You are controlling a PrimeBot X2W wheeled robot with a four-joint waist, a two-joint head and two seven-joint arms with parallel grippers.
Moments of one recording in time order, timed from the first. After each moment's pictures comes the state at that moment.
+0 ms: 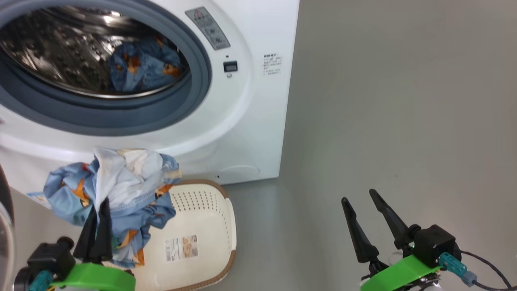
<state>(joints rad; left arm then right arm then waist) -0.14 0.09 0.01 0.27 -0.24 -0.12 -0.25 -0.07 -0.05 0.15 0.12 0.23 0.13 -0.26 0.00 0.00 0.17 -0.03</state>
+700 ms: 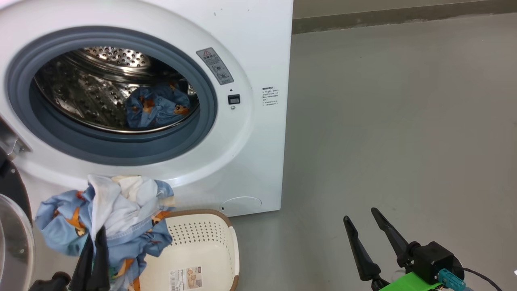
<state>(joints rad) 0.05 0.05 0.05 0.10 -0.21 -0.11 -0.25 0.01 -0.05 0.14 0.12 0.19 0.13 -0.26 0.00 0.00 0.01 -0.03</state>
